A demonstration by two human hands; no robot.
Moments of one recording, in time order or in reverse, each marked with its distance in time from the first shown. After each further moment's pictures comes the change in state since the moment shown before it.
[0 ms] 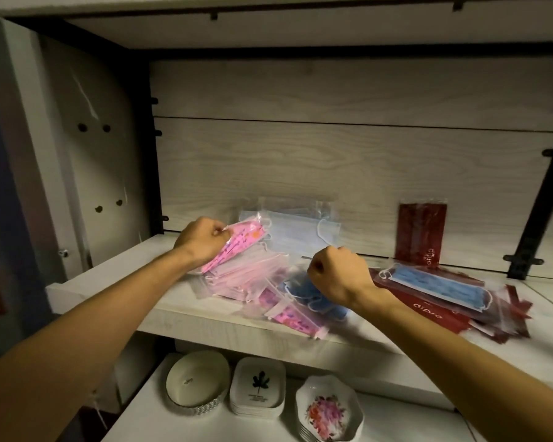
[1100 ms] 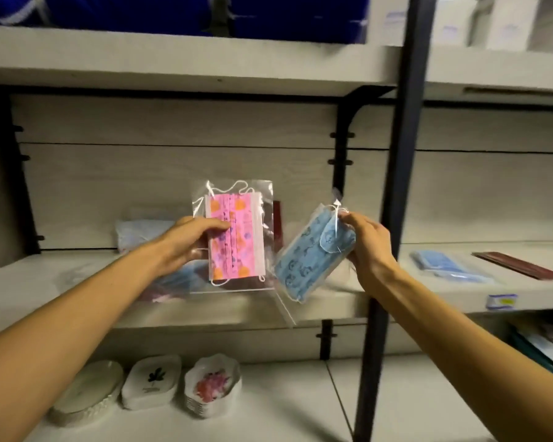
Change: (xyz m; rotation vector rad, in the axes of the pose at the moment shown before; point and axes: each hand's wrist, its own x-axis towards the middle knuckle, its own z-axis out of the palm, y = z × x) left_hand -0.159 0.265 0.047 -0.880 -0.439 0.003; right_hand -0.215 0.201 -0.189 1.364 0.547 0.420
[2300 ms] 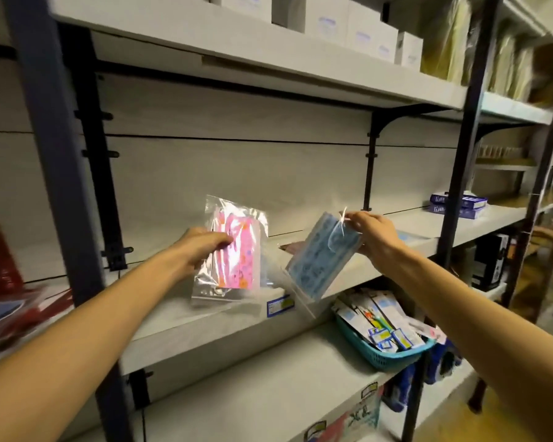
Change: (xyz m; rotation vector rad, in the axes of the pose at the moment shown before) left_hand 0.149 0.024 0.460 0.141 -0.211 -0.025; right_hand 0.134 -0.076 -0.431 -0.341 0.352 0.050
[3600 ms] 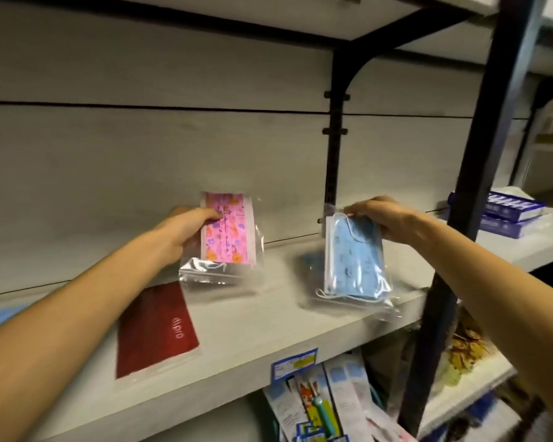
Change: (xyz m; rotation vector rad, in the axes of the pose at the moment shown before) left_hand 0.268 0.080 0.322 -0.204 0.086 -0.131; right_hand 0.437 0.084 -0.235 -0.369 -0.338 0.185
